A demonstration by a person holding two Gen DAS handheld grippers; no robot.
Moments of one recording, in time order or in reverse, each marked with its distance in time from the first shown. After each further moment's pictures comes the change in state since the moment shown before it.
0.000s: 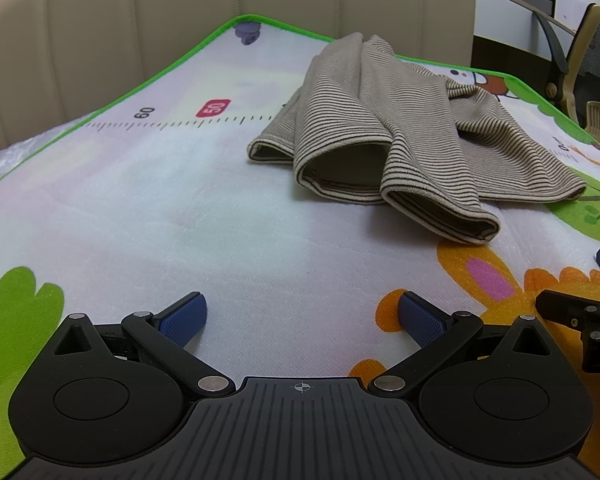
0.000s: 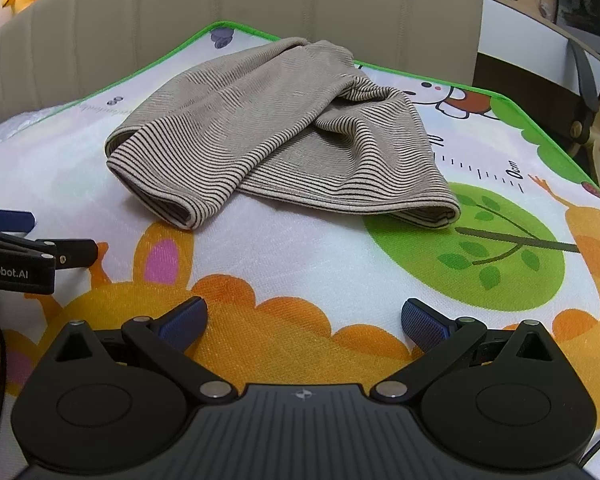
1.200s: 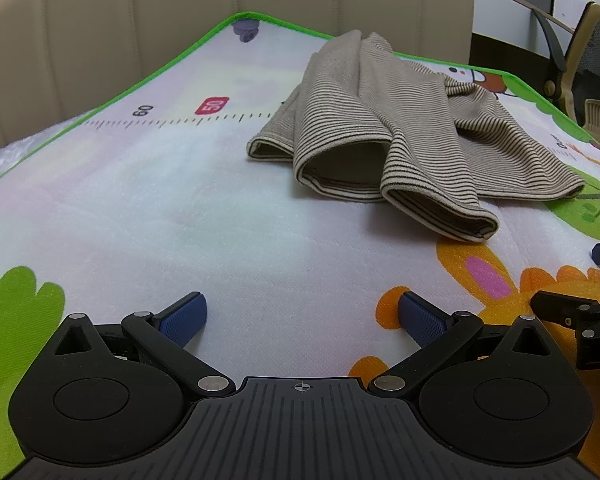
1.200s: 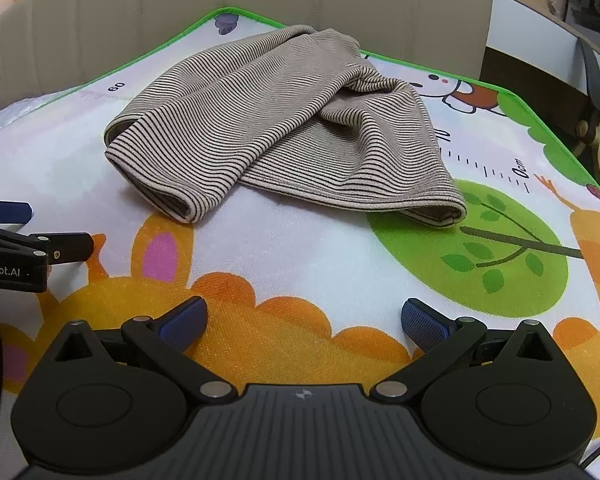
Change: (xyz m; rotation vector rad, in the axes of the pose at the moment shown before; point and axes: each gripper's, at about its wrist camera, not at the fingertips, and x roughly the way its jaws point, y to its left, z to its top) left arm -0.001 0.002 0.000 0.000 0.010 -0.005; right arm 0.001 0.002 0.002 -0.017 0.038 0.002
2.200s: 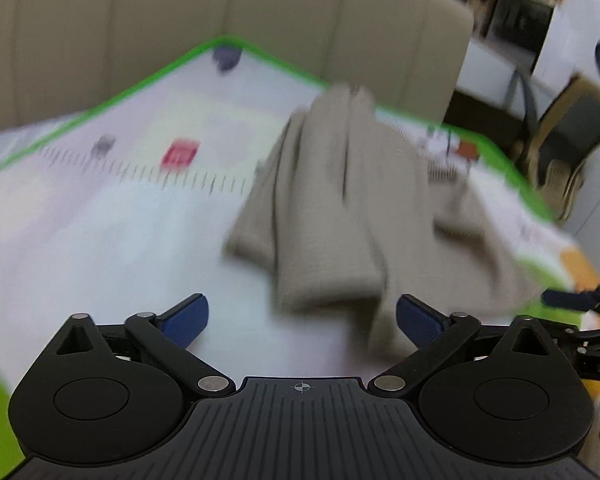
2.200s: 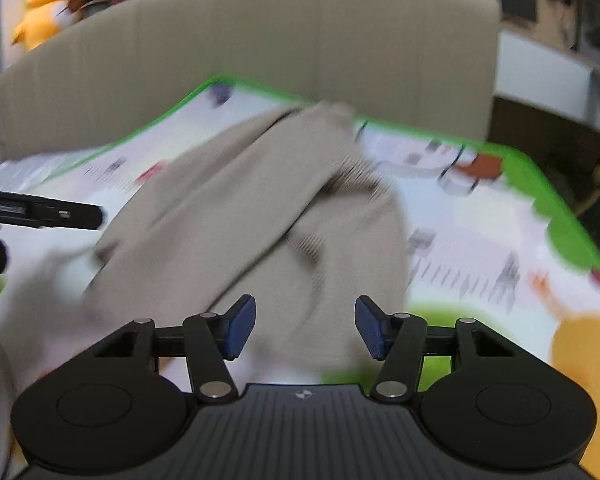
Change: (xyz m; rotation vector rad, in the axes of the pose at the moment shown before) left arm 0.012 0.042 0.090 -0.114 -0.044 -0.217; right arm 0.003 -0.064 0.100 -0.001 -0.109 0.061
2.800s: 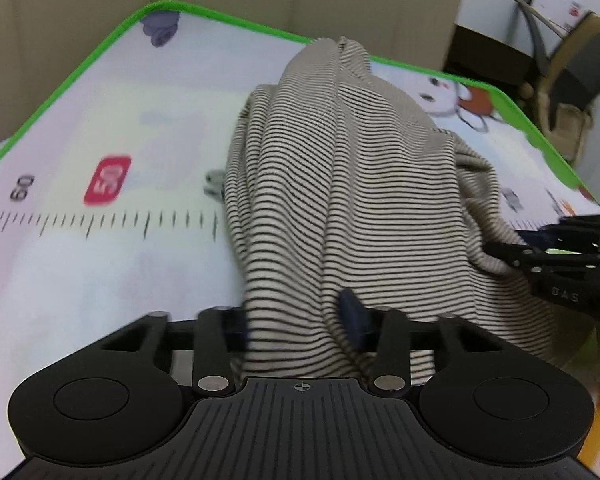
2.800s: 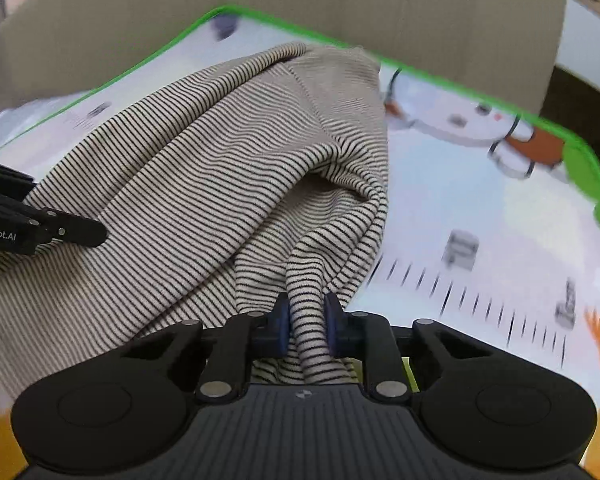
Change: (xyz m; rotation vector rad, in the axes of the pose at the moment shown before) left arm 0.082 -0.035 0.036 0.130 0.218 0.002; right arm 0.066 0.007 -0.007 -0.077 0.222 0.141
